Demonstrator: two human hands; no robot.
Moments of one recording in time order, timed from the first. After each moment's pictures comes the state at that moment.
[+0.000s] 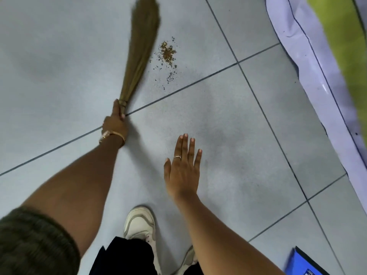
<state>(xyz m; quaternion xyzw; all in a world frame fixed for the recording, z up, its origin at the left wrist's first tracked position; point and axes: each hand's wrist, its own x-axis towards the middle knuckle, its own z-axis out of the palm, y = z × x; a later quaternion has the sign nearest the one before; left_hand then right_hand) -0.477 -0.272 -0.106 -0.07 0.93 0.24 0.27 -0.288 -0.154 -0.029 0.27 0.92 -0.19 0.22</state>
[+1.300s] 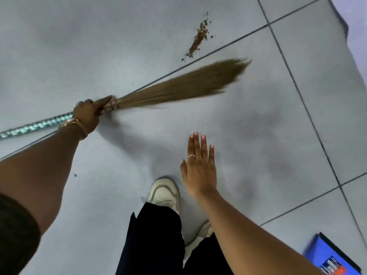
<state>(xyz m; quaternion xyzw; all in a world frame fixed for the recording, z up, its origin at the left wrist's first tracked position) -0.483 -0.404 -0.101 0.18 0.95 0.03 0.26 -0.229 -0.166 -0.046 0.19 0.93 -0.21 0.25</state>
